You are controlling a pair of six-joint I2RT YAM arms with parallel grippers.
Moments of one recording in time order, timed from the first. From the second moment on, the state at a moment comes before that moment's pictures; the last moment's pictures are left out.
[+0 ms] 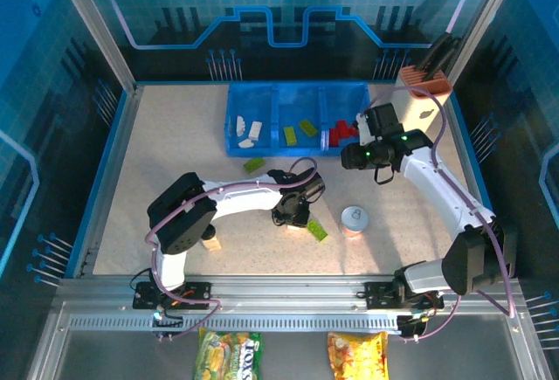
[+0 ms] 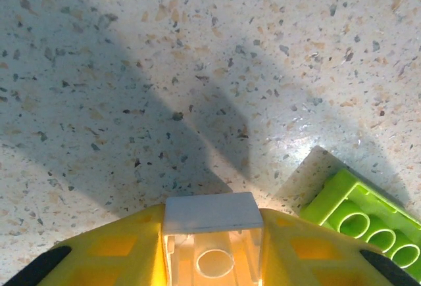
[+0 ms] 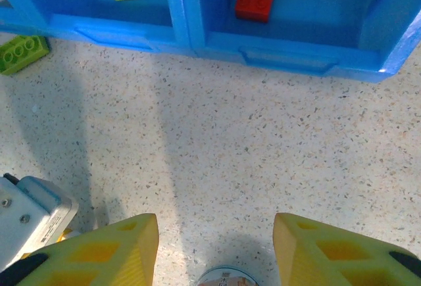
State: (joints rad) left arm -0.93 1.92 1.28 -0.74 0.00 -0.77; right arm 0.30 1.38 1.20 -0.86 -0.10 0.19
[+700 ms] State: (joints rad) left arm -0.63 1.73 1.31 -0.78 -0.02 -0.63; right arm 0.37 1.32 1.10 -0.88 -0.07 0.25
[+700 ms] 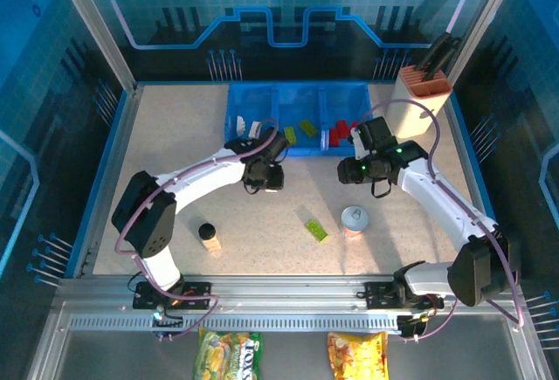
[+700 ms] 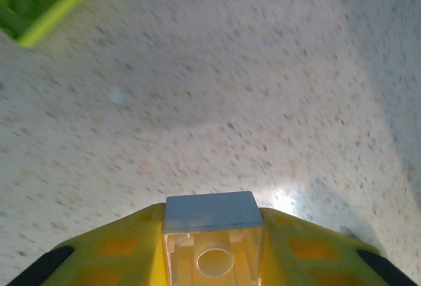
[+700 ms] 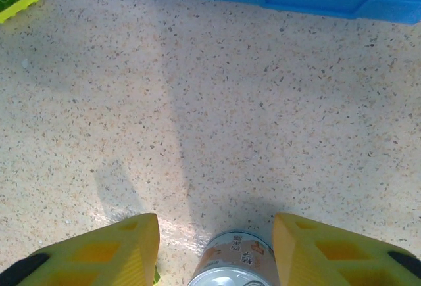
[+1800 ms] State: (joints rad) left arm -0.26 2.23 1.90 -0.78 0.28 -0.42; right arm 0.47 1.20 1.06 -0.99 0.01 0.33
